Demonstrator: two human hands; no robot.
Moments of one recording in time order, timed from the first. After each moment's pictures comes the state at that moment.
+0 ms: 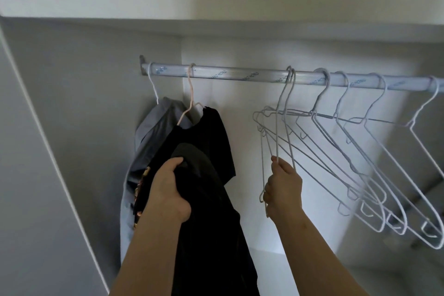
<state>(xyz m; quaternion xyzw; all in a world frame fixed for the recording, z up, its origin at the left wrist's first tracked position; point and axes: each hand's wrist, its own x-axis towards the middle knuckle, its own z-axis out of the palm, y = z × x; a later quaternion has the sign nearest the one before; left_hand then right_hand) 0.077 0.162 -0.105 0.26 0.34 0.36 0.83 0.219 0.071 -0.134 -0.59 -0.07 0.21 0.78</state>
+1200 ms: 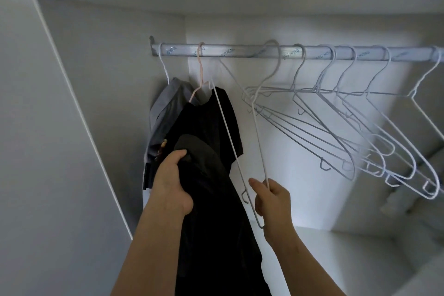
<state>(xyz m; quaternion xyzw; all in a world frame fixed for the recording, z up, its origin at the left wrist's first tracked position) 0.030 0.154 -0.122 0.28 0.36 0.32 0.83 0.148 0.046 -0.191 -0.61 -0.19 0.21 0.74</state>
